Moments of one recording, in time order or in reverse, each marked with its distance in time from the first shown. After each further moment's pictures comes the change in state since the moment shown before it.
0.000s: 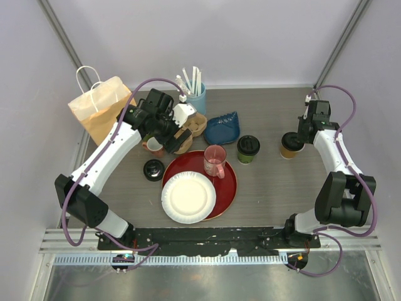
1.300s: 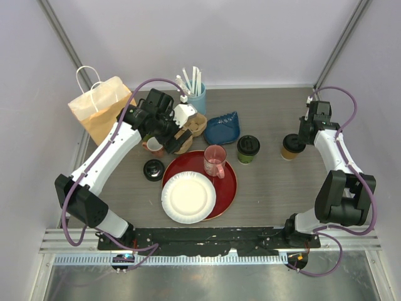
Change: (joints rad) left arm 0.000 0.000 0.000 0.000 0.020 0.024; right arm -0.013 0.010 -0.004 -0.006 0.012 0.008
